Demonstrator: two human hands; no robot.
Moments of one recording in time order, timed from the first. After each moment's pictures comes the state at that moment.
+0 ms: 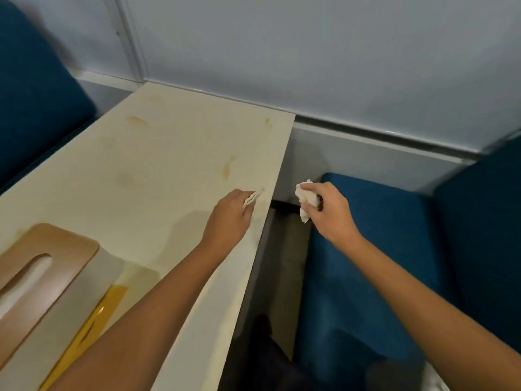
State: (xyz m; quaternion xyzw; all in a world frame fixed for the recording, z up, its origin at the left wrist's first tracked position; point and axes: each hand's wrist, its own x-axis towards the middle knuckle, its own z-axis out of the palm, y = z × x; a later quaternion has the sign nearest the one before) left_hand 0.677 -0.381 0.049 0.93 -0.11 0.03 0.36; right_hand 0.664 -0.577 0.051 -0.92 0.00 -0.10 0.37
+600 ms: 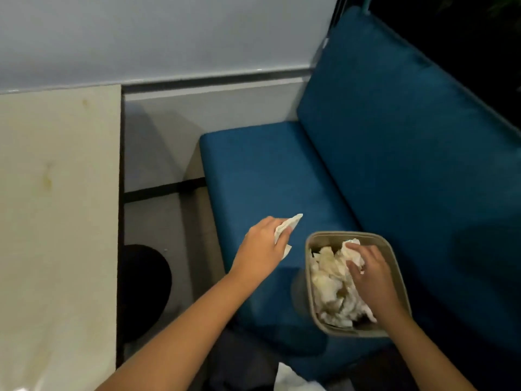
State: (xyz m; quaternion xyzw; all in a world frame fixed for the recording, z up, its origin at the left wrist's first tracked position) left_hand 0.519 -0.604 0.007 0.81 -0.34 -0.21 0.42; right_hand 0.347 -0.750 -0.042 -0.86 0.41 -0.13 0.28
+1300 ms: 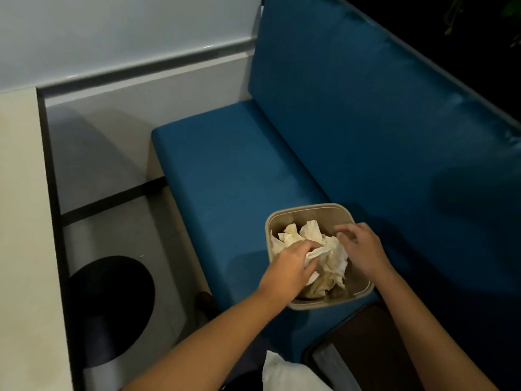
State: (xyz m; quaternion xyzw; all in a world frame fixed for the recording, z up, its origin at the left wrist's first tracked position) left_hand 0.415 -0.658 -0.033 0.73 -0.49 -0.33 0.35; right_hand 0.298 -0.791 -0.037 -0.77 0.52 -0.06 0.36
